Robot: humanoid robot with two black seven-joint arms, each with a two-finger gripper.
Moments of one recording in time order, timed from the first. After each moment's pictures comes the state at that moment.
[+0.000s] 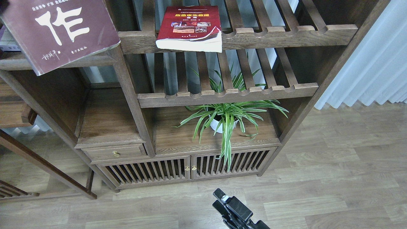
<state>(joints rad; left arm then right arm) -0.56 0.99 -1.18 -1.36 -0.34 -0.49 0.31 -0.42 -0.05 1.02 1.33 0.08 0.58 -0.23</state>
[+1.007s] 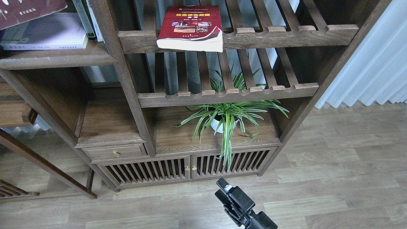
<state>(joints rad) -0.91 0.90 -1.16 -1.05 -0.07 -0.49 0.33 -0.39 -0.02 1.04 1.34 0.08 0.58 -0.22</state>
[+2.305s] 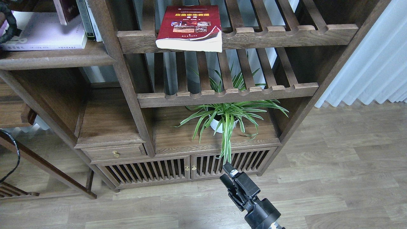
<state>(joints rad) -1.12 0.43 -1.09 -0.61 0.17 -0.49 0.11 -0.35 0.01 1.13 1.36 0.09 0.58 -0.22</state>
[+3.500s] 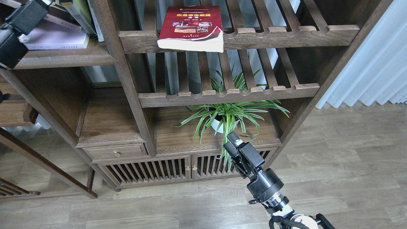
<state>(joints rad) -0.50 0.53 -1.46 -1.19 0.10 -0.49 0.22 -0.20 0.02 1.17 1.37 0.08 0.58 -0.22</state>
